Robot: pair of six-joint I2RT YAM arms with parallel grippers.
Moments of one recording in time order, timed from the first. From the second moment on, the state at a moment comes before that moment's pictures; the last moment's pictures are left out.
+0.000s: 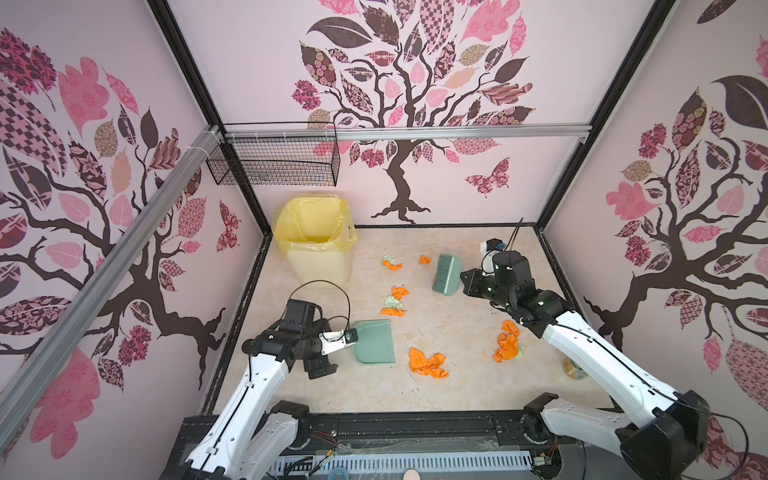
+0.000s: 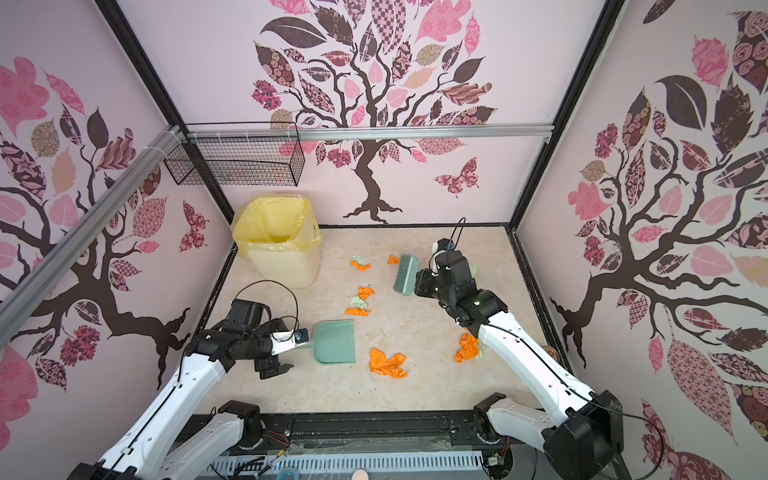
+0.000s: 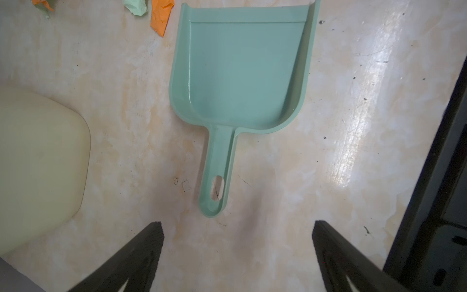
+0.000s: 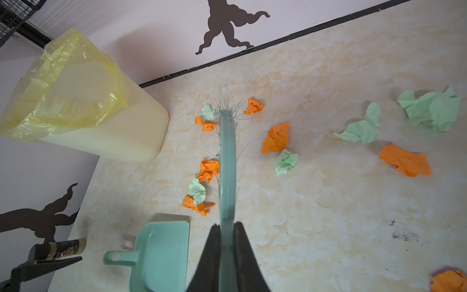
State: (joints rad) left arm -0.16 0.92 0.71 -0.96 0.25 1.21; right arm 0.46 1.13 0.99 -0.41 0.01 0.56
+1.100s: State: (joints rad) left arm -0.12 1.24 0.68 -0.68 0.38 1.31; right arm 0.46 1.11 0.96 -0.39 -0.01 0.57
